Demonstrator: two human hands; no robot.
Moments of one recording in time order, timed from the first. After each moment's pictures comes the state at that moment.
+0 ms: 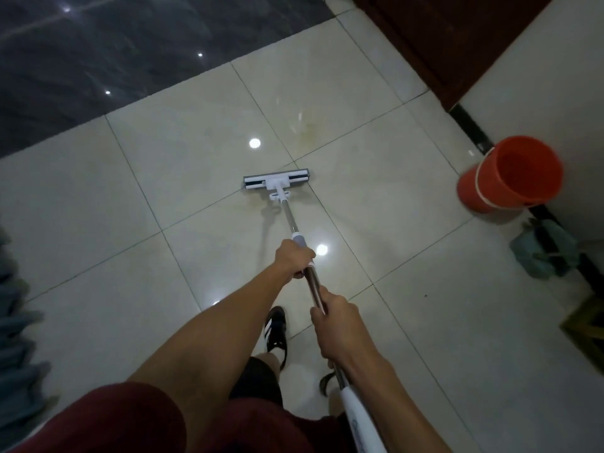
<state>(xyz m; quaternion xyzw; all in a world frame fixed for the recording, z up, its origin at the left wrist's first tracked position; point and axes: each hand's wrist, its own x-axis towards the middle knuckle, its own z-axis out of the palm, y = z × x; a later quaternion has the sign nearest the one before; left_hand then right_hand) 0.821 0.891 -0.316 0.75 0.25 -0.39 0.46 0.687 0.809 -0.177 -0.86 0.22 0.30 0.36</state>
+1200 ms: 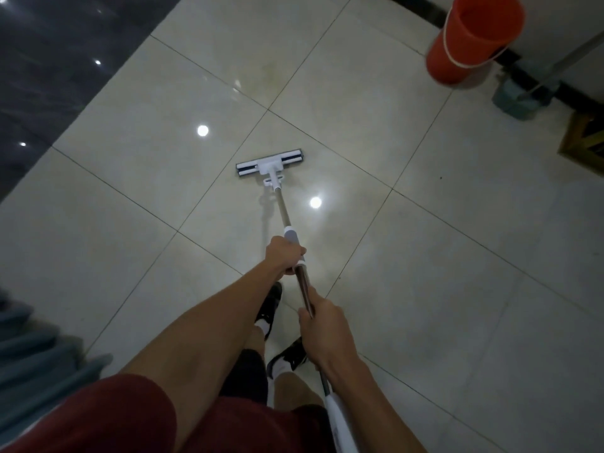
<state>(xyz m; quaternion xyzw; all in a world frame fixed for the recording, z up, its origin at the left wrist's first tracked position) 0.726 1.140 -0.348 0.79 0.14 -0.49 0.35 0.571 1.126 -0.205 -0.75 0.41 0.22 0.46</state>
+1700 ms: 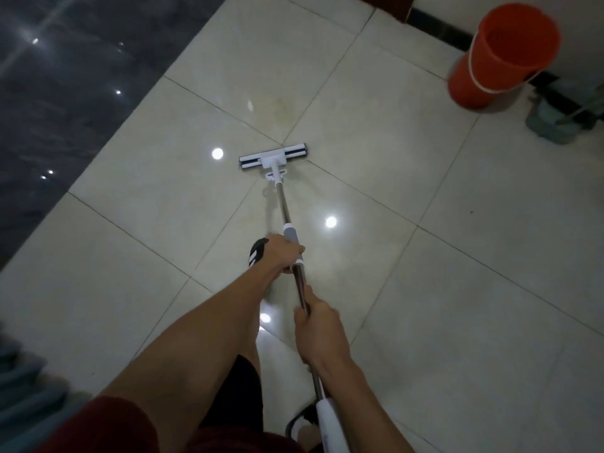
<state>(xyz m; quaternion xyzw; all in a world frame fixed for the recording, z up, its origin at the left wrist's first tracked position) 0.913 1.075 -0.391 0.83 0.09 -0.45 0.33 0.746 1.067 -0.267 -0.73 0.42 0.20 0.50</state>
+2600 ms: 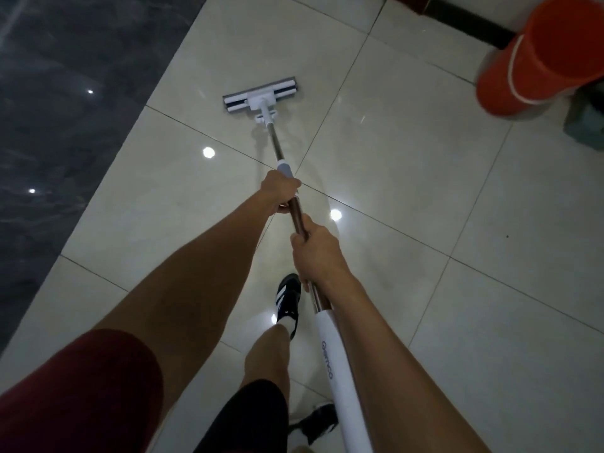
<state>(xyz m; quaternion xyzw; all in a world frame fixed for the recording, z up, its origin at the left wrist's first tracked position) 1.304 0.923 -0.410 0.82 0.05 -0.47 0.32 1.148 0.929 -0.312 -0.69 0.47 0.18 0.52</state>
